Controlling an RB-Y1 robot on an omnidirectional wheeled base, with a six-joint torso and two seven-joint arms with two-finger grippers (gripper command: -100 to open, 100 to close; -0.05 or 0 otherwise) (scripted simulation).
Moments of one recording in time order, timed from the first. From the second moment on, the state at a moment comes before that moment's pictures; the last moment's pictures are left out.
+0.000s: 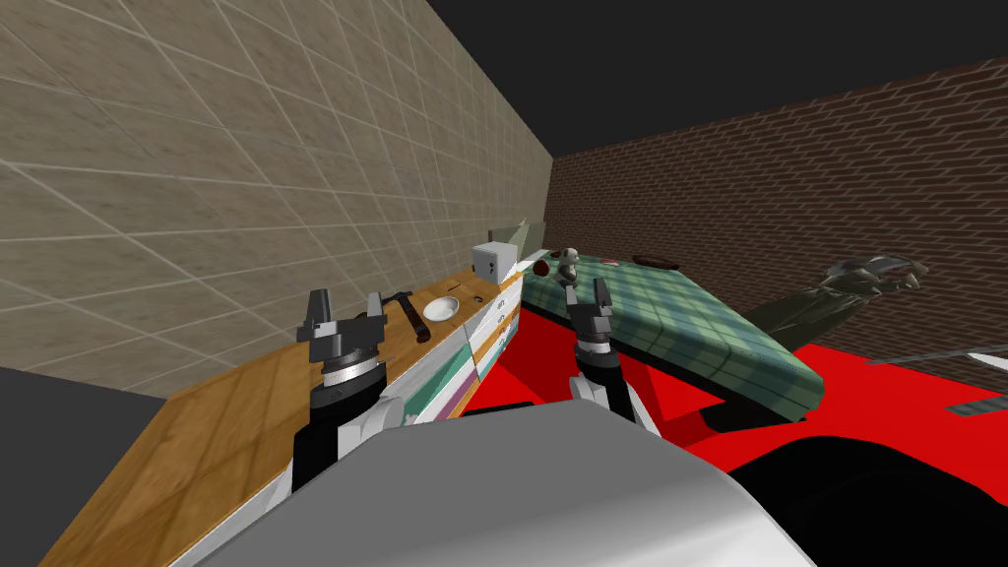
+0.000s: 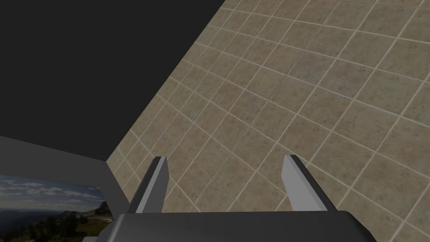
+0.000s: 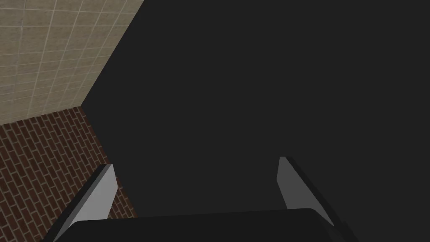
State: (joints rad) left arm 0.52 0.00 0.05 -2.34 0.08 -0.56 0.17; right arm 0.53 -0.03 0.03 -2.30 0.10 -0.62 -0.15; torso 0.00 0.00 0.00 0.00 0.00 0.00
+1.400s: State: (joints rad) left arm 0.49 0.08 0.05 -2.30 0.09 -0.56 0.16; right arm 0.53 -0.03 0.03 -2.30 0.10 -0.62 -0.15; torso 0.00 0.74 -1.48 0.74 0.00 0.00
